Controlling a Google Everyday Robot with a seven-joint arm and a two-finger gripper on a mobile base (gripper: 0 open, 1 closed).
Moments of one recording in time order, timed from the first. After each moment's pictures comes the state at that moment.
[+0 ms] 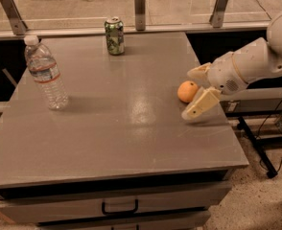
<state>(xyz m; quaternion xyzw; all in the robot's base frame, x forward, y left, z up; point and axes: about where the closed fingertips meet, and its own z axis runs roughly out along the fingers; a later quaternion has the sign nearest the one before) 0.565 -0.141 0.847 -0.59 0.72 0.17 0.33</state>
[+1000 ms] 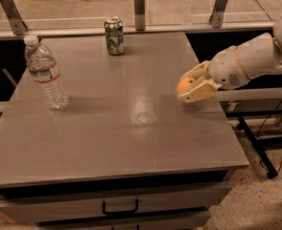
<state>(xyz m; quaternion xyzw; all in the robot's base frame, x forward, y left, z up) 0.569 -0.131 0.867 -0.58 0.70 0.20 0.36</state>
